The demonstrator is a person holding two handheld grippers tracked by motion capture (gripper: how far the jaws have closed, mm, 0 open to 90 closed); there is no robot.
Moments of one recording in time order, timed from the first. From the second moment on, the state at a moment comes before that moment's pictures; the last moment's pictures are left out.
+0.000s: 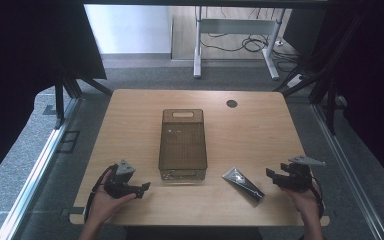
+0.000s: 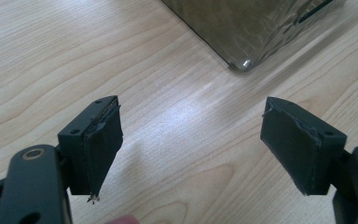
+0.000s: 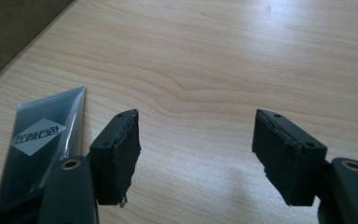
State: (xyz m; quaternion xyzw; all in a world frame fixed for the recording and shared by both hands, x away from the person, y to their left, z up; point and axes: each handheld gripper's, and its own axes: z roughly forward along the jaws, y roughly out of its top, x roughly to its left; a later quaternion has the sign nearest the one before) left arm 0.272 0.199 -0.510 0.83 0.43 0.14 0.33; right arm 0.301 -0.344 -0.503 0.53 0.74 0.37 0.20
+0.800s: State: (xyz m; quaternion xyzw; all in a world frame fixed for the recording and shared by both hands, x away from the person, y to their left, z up) left arm 0.272 0.196 -0.510 0.83 0.43 0.13 0.33; right arm 0.299 -0.345 -0.496 0.52 0.75 0.36 0.18
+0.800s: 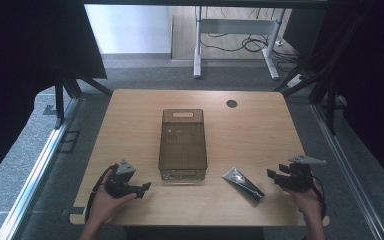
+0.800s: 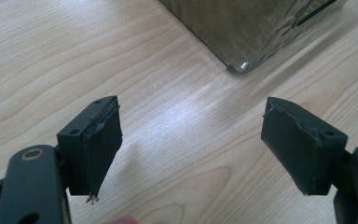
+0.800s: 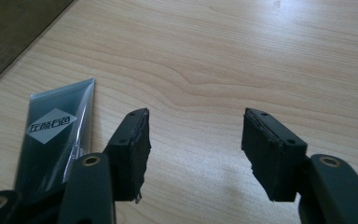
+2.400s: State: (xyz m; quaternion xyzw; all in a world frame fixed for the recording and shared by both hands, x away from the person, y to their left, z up) left arm 0.269 0.201 -0.501 0.83 0.42 0.13 0.35; right arm 0.306 -0.251 -0.448 0.37 0.92 0.16 -0.01
